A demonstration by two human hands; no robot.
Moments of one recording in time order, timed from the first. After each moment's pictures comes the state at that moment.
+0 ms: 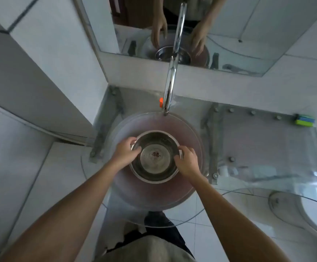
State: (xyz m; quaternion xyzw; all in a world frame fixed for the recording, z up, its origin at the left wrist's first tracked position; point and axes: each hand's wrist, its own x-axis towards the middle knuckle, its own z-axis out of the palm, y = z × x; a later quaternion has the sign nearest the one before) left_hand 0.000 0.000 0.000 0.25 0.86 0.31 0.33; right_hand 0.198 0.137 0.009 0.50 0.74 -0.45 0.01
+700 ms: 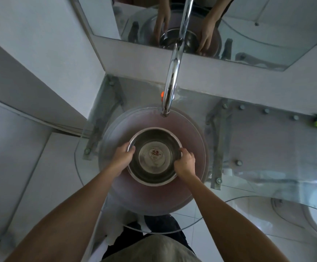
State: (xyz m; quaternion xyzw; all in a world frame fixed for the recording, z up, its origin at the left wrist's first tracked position) left_hand 0.004 0.003 -0.045 0.06 0.84 0.35 0.41; right_hand 0.177 0.150 -0.026 0.56 0.69 -0.45 0.08
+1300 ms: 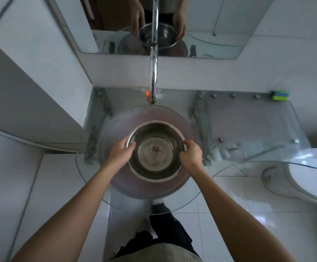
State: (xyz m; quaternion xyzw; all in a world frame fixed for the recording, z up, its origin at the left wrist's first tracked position) left_hand 0.023 -0.021 0.027 0.23 0.82 0.35 0.38; right_hand 0.228 0.110 0.032 0.62 0.65 -0.44 -0.07
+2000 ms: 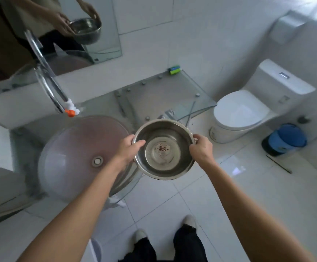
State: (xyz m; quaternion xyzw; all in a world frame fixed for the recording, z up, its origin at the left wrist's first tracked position) left_hand 0.240 0.025 0.098 0.40 0.70 0.32 0.50; right_hand 0.485 0.042 0.104 0.76 0.45 -0.40 -0.24
